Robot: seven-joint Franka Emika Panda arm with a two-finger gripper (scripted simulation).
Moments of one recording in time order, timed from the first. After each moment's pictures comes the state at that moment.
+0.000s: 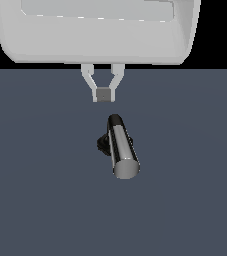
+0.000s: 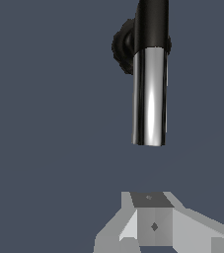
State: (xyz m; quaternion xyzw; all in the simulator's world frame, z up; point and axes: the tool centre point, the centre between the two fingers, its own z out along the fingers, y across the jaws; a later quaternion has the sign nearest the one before) arm -0.224 0.013 0.263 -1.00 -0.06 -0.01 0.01
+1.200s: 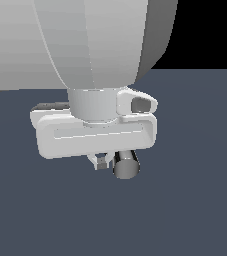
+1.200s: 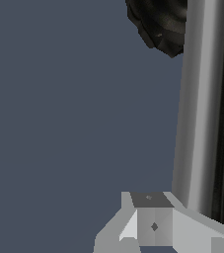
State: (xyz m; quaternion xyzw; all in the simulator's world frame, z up) arm -0.201 0.023 0.119 -1.00 -0.09 0.00 0.00
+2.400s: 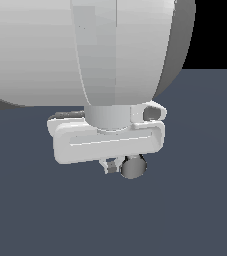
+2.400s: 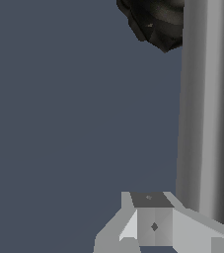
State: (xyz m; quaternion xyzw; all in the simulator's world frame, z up) arm -0.195 0.004 0.104 -1.00 -0.10 0.00 0.00
